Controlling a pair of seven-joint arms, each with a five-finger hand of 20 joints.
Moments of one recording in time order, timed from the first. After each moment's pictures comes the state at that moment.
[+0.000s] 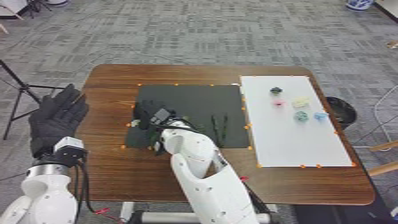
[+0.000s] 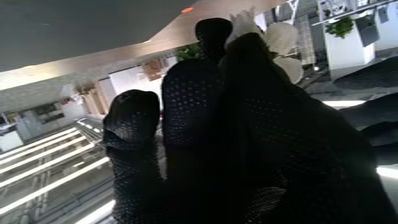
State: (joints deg) left arm 120.7 -59.9 -98.5 -117.9 27.6 13.9 20.6; right arm -80.6 -103.7 59.7 -82.0 -168.2 -10.9 -5.0
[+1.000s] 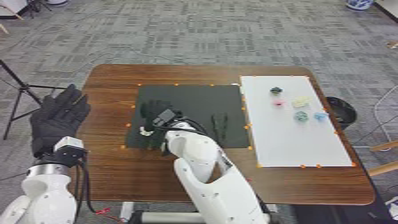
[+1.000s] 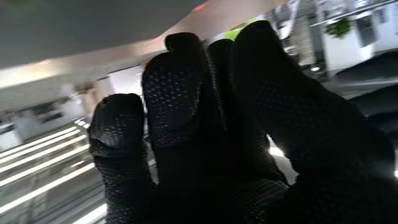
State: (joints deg) left arm 120.4 -60.0 -98.7 -117.5 26.8 12.9 19.7; right arm -80.5 -98.3 55.6 -87.6 -167.0 -13.4 3.7
